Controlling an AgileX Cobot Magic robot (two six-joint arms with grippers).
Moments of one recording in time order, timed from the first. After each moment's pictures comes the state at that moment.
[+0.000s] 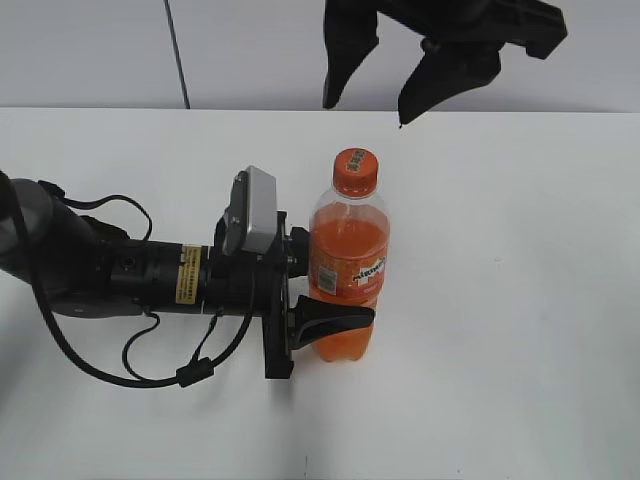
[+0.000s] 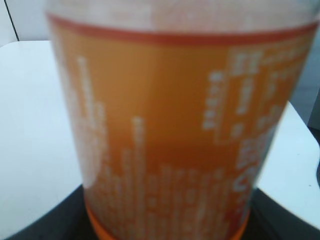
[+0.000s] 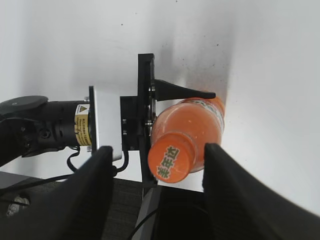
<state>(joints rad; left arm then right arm) -0.45 2.17 -0.89 1.19 -1.14 -0.31 0.75 1.66 -1.66 0.04 1.23 0.67</state>
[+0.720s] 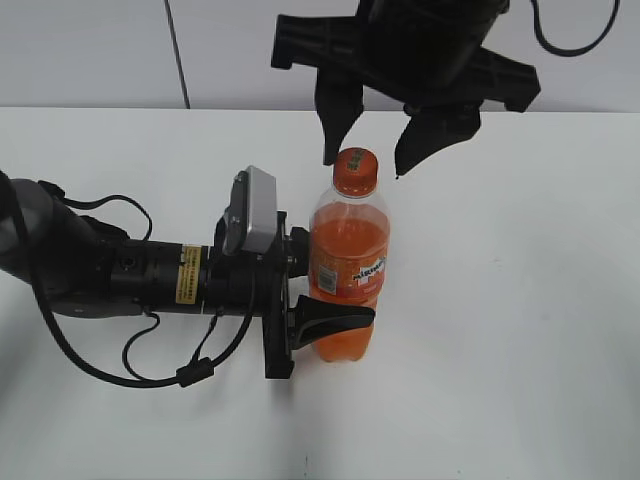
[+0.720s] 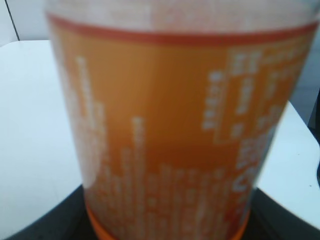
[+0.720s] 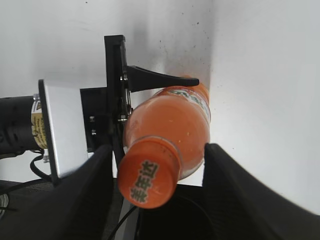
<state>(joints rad) -0.45 2.17 -0.89 1.19 -1.14 -0.31 0.76 1.72 -1.61 0.03 1.23 0.70</state>
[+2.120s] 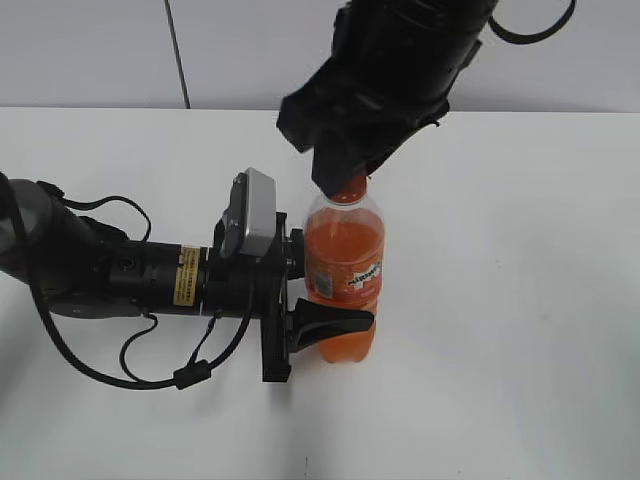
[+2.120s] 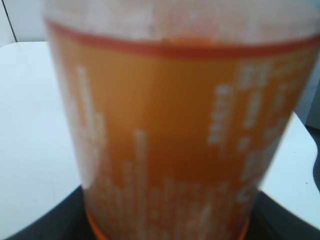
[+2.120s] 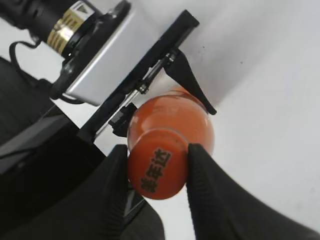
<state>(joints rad) -0.45 2.17 -0.89 1.20 -1.14 -0.31 0.76 1.73 -1.61 0.13 1.23 -0.11</state>
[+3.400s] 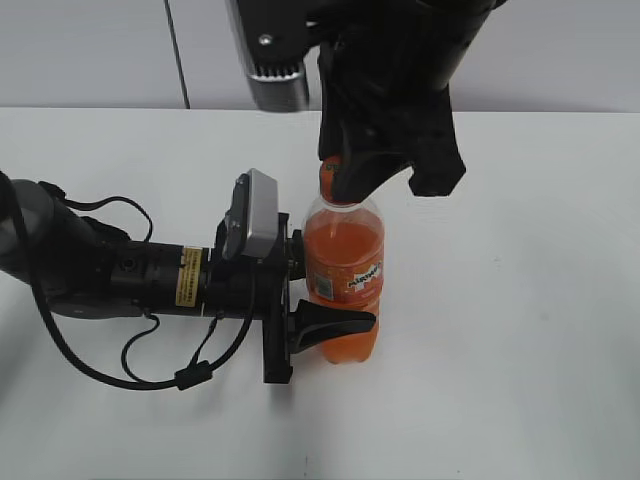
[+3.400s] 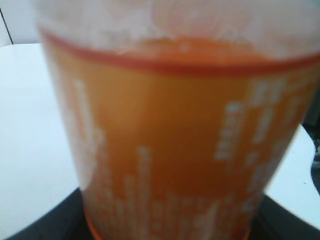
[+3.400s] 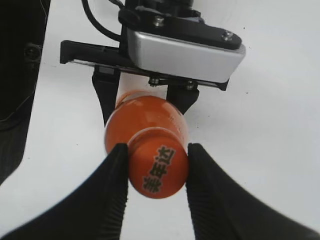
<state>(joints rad) -0.45 2.17 -0.89 1.21 -1.14 -0.30 0.76 1.73 -1.61 0.13 1.23 -1.18</state>
